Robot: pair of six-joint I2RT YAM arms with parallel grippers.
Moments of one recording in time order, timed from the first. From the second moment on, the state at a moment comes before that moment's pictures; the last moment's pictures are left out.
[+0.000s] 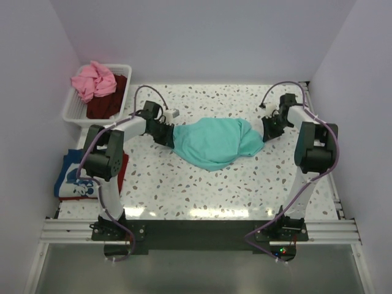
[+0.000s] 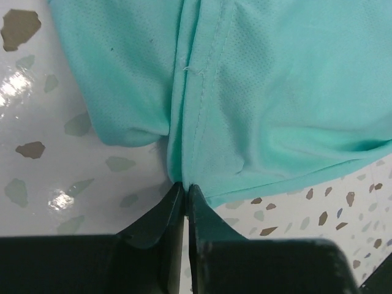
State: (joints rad) left arm -0.26 1.96 1.26 -0.44 0.49 0.09; right arm -0.10 2.04 1.46 -0.72 -0.32 -0.41
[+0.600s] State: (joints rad) left arm -0.05 1.86 1.78 -0.54 0.62 0.03; right arm -0.30 1.77 1.86 -0.76 -0.59 -0.08
